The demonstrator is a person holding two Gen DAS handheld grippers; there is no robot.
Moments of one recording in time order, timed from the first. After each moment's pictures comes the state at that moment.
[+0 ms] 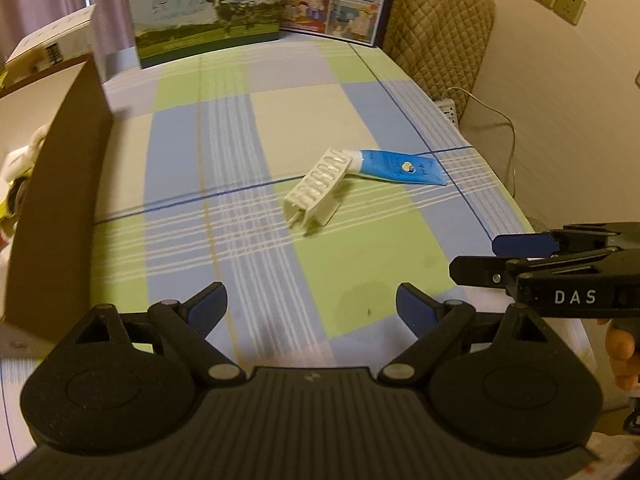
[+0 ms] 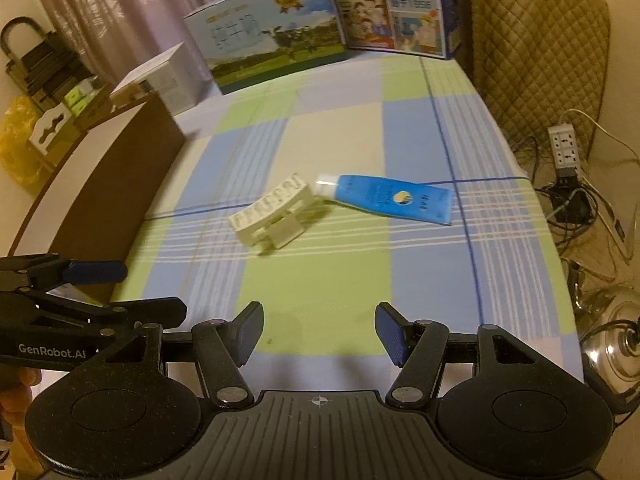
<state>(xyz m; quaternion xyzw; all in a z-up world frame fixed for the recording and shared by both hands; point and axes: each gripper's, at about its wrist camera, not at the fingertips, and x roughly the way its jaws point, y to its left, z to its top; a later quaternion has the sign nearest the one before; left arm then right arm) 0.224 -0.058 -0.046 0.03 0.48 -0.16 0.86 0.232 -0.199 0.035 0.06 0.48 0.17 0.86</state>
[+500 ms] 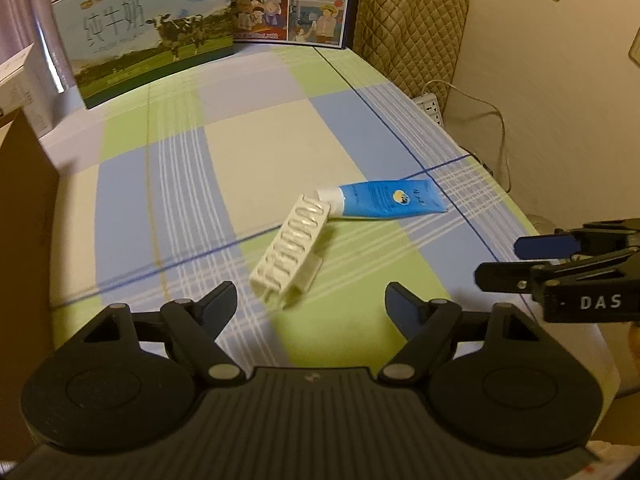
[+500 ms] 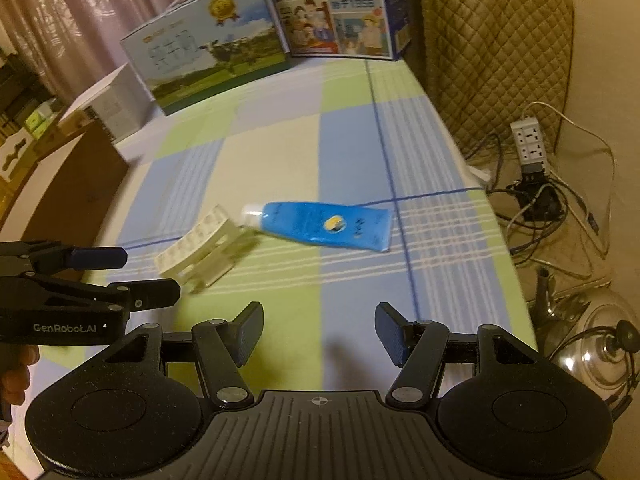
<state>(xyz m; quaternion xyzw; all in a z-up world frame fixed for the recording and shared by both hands) 0.293 -0.095 -0.072 0.08 0.47 -0.20 0.86 0.275 -0.233 0.022 0.07 0.48 0.12 0.87</state>
